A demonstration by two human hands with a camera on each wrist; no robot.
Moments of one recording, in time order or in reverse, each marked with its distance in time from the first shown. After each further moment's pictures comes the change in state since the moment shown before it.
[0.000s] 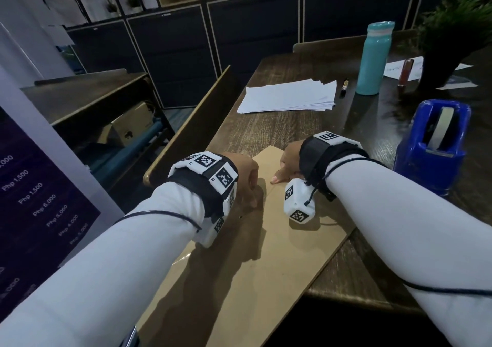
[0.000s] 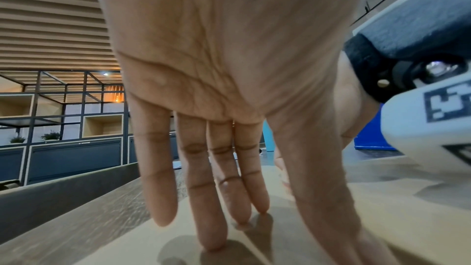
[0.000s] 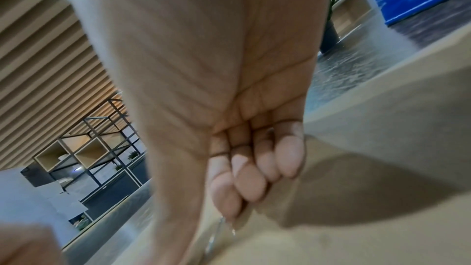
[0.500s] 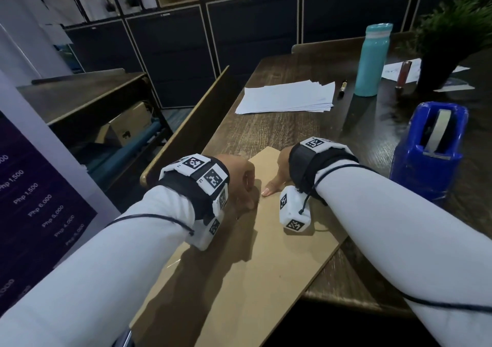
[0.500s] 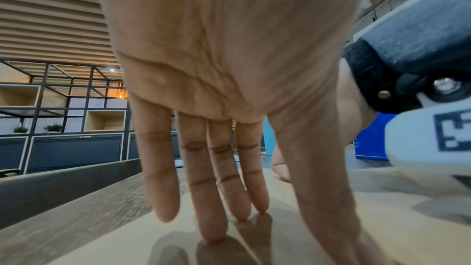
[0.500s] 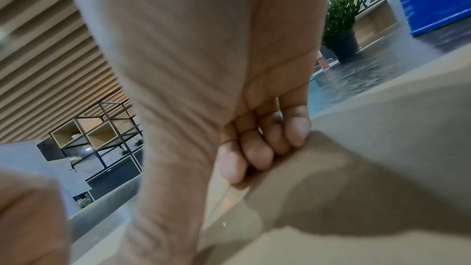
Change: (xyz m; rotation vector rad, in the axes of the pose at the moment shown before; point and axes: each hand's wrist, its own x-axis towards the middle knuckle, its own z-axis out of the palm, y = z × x) left_hand -0.002 -0.006 0.002 -0.058 0.032 0.006; right_hand -0.003 -0.010 0.004 -0.062 -0.004 0.019
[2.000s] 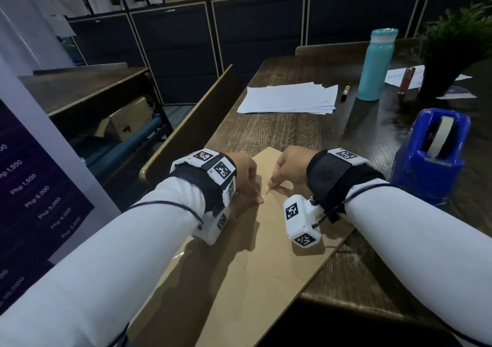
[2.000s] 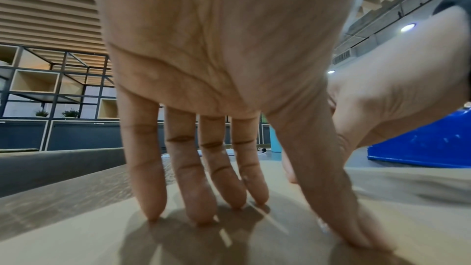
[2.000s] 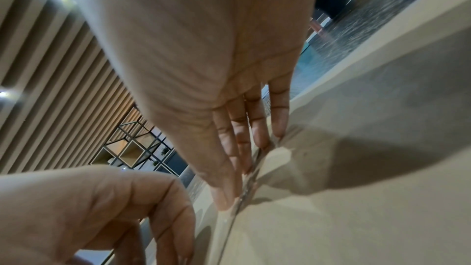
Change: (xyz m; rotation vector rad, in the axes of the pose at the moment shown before) left_hand 0.011 0.005 0.004 -0.120 0.020 -0.068; right_hand -0.030 0.010 0.022 0.629 0.223 -0.142
